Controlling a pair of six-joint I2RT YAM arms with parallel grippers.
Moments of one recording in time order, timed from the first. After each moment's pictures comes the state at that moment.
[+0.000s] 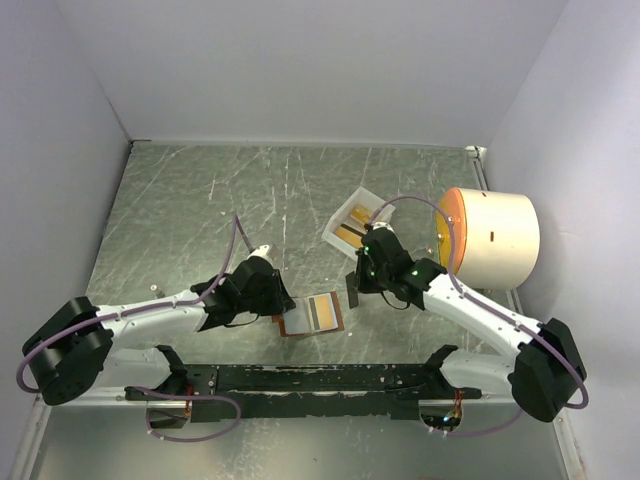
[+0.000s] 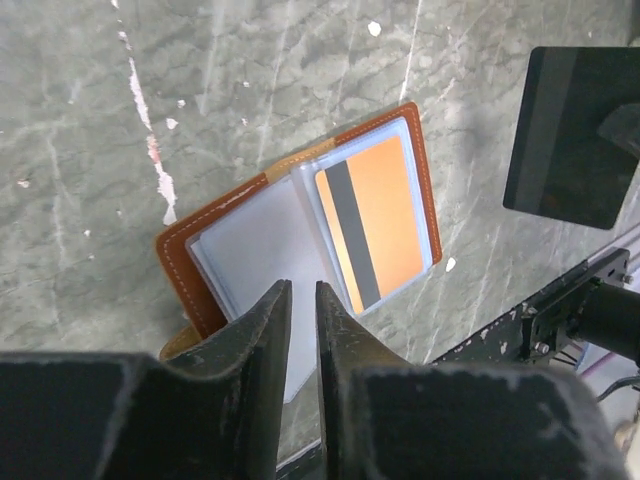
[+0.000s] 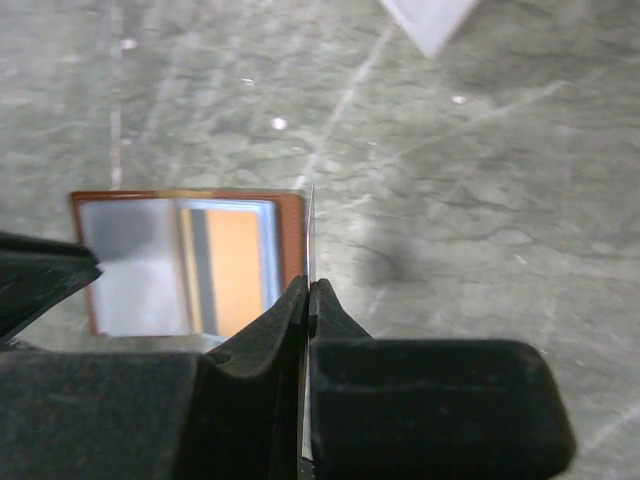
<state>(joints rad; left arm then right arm) -0.90 1.24 0.51 0.00 -0.02 -0.91 0.69 1.15 0.73 -0.47 0.10 0.57</state>
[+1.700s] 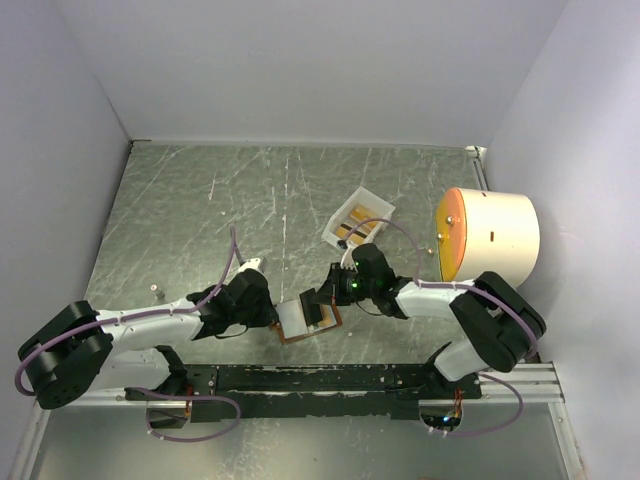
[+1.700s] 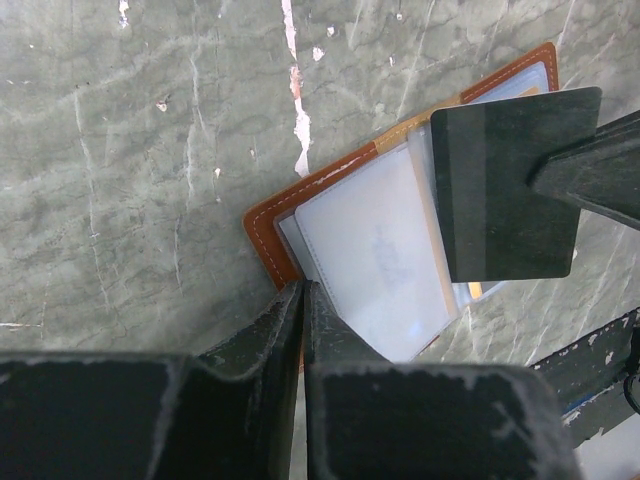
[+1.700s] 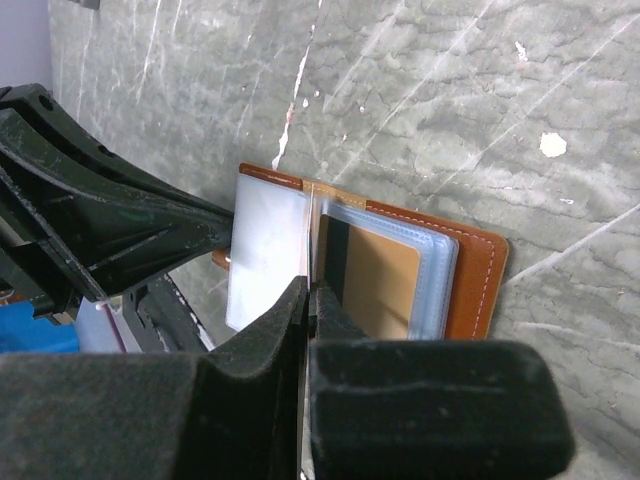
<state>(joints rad) -0.90 1.21 0.40 -0.06 -0.10 -0.88 0.70 1.46 0.46 0.37 -0.42 0.72</state>
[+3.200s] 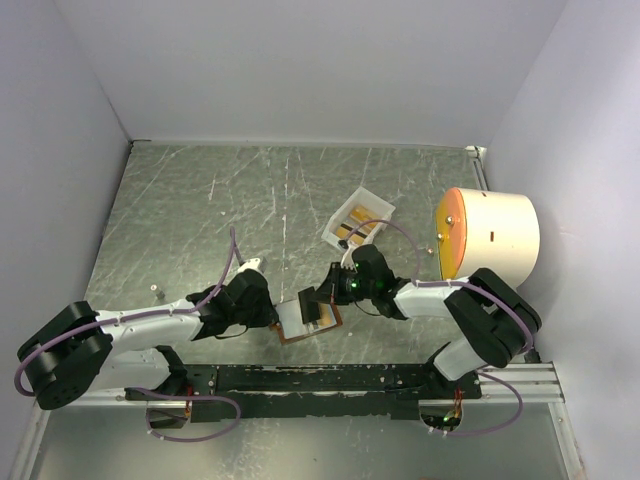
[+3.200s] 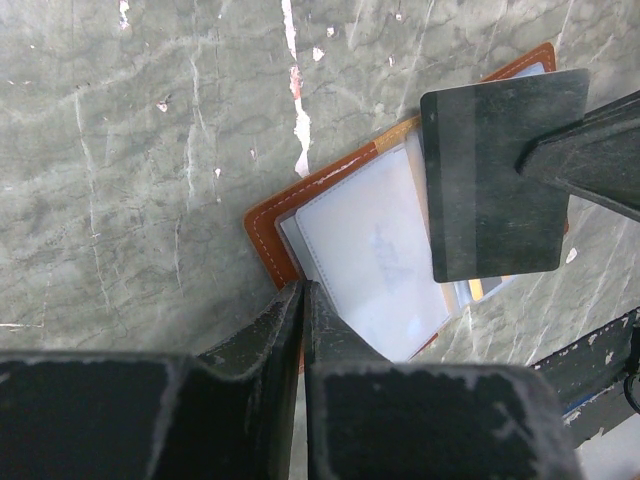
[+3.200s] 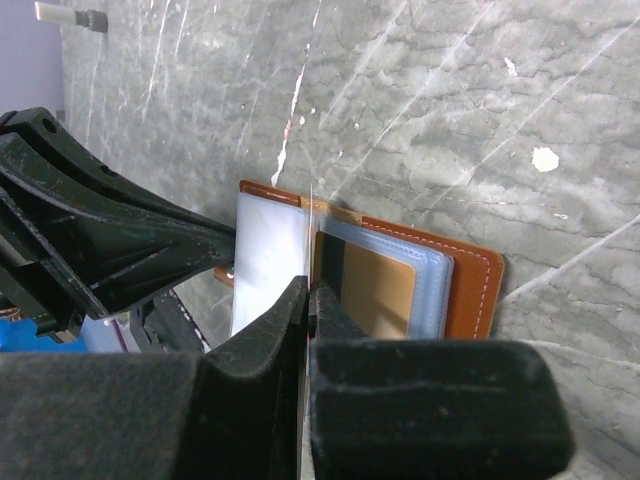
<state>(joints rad) -0.90 1.20 0.40 -0.05 -0.10 -0.88 0.70 1.50 0.45 0.45 -0.40 0.77</state>
